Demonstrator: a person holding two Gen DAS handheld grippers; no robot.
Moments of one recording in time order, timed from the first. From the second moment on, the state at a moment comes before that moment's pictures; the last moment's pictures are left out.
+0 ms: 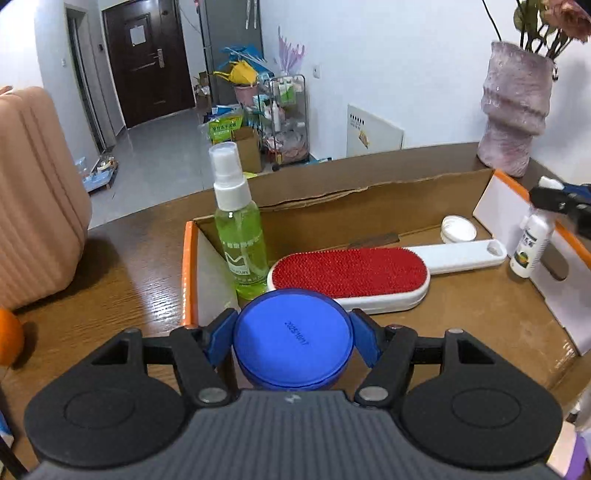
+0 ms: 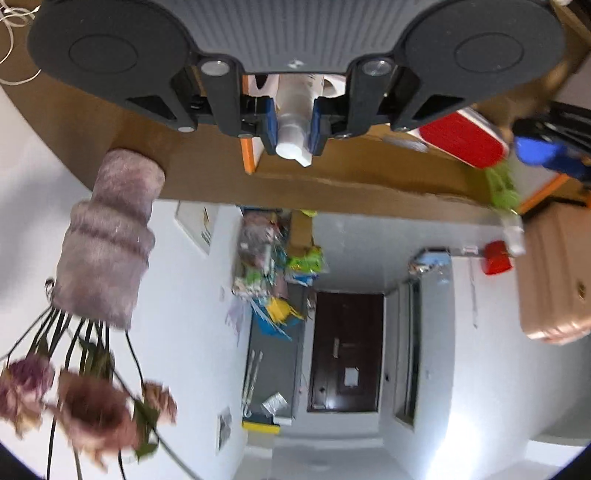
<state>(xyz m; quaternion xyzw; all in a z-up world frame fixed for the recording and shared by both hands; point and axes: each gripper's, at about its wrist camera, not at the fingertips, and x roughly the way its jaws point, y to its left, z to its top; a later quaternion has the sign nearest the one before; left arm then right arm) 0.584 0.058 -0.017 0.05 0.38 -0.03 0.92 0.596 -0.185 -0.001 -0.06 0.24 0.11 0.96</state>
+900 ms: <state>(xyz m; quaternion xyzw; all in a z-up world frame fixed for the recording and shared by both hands) 0.352 0.069 0.091 -0.02 0.24 -0.03 0.97 0.383 -0.242 0.108 -0.03 0.19 0.16 0.97</state>
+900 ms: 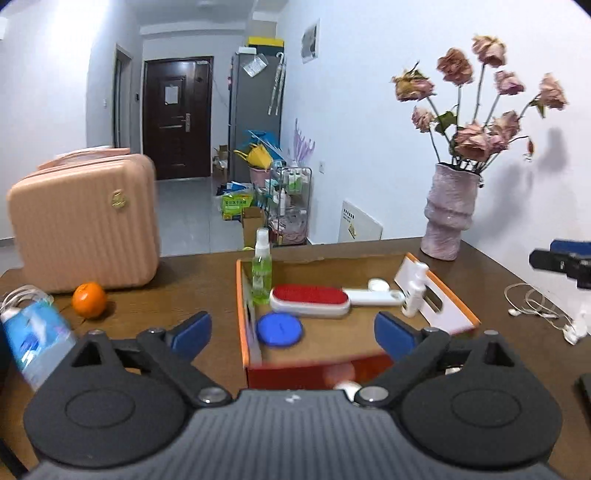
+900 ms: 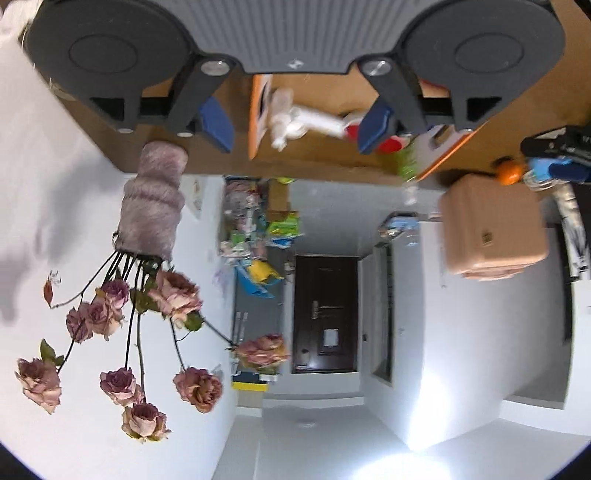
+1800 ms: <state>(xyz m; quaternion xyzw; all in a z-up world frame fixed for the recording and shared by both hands) 0.136 0.009 0.004 -0.02 0.21 -0.04 0.98 0.200 -0.251 -0.018 -0.01 0.30 0.19 0.94</state>
